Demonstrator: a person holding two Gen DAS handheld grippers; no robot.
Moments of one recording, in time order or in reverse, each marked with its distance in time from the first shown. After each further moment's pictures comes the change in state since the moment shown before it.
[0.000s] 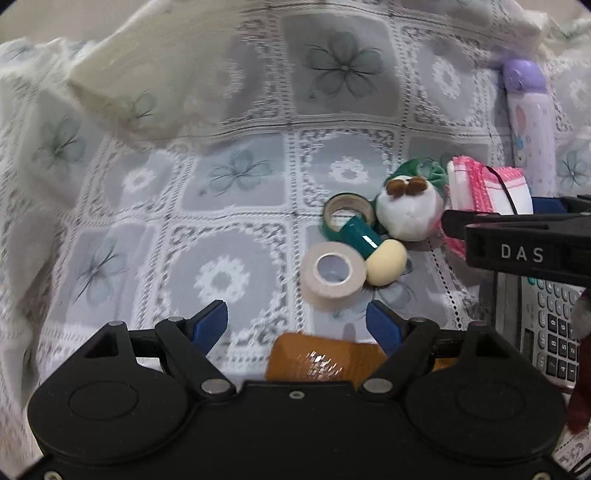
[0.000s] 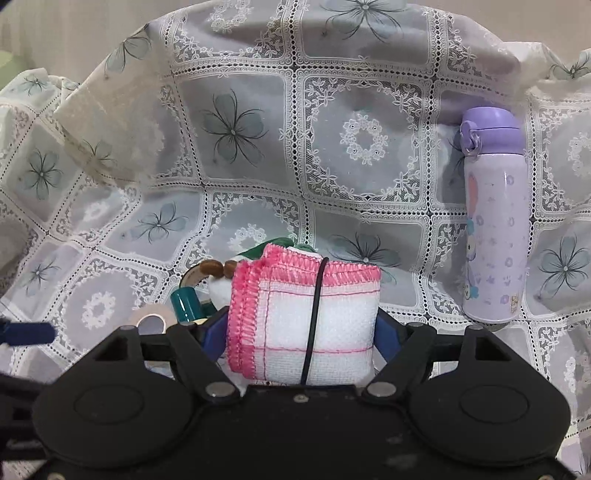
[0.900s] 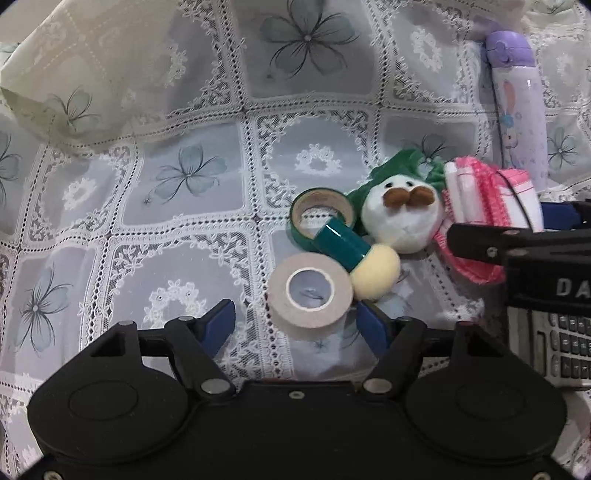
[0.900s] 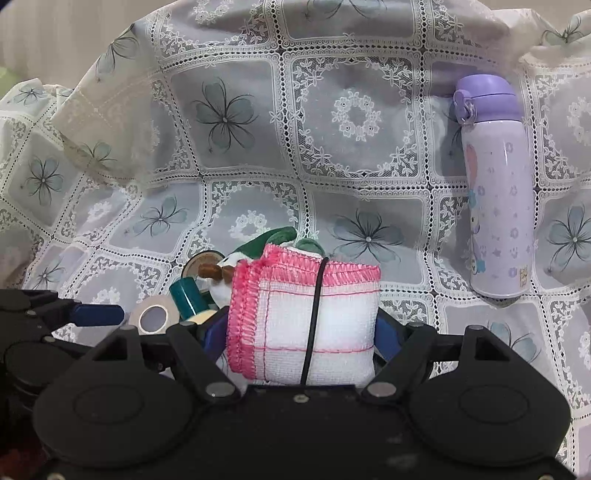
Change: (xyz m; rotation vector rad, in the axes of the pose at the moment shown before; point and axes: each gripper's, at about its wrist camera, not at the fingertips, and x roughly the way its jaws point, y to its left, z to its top) left arm 0.043 0.005 0.010 0.065 0.034 -0.094; right arm 0.004 -0.007 -0.007 0.055 0.037 0.031
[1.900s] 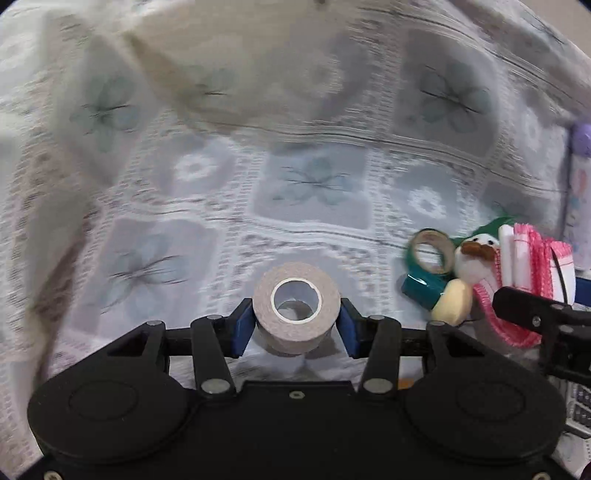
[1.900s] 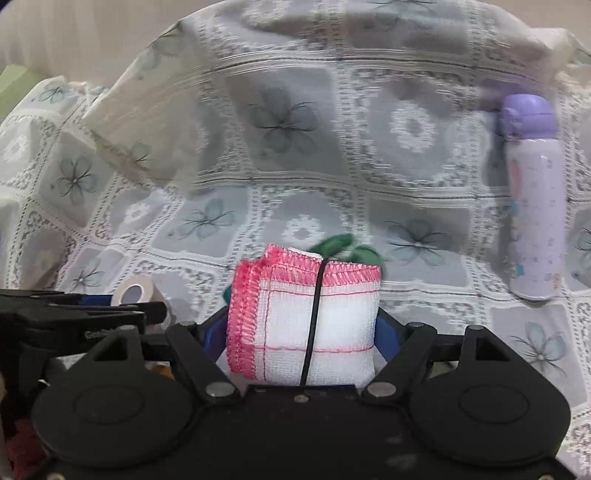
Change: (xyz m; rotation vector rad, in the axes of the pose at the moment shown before) left arm -0.033 0.076 -0.014 -0.257 -0.043 0.124; right arm -0.006 0.056 0.009 -0.028 0.016 0.062
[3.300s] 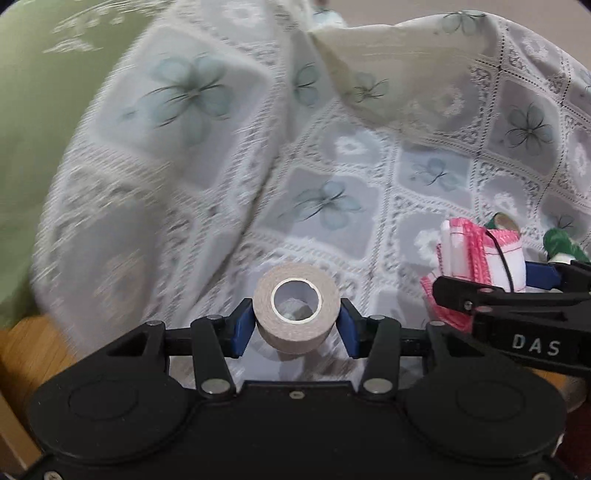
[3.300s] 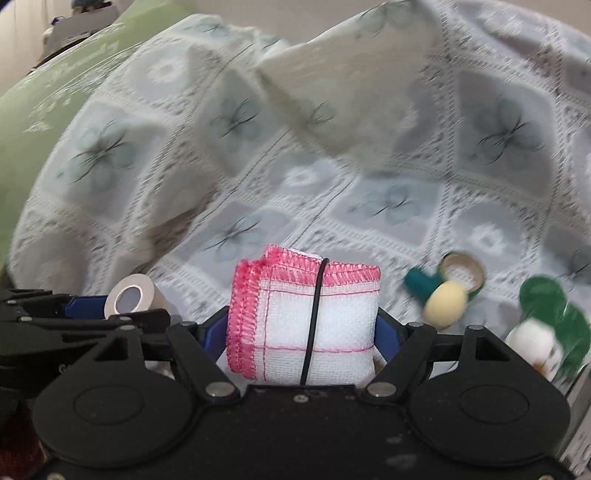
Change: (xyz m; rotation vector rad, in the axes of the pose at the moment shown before) left arm -0.093 0.077 -0.070 -0.172 -0.043 0.192; right arm -0.009 0.115 -0.024 -0.216 0.038 0.296
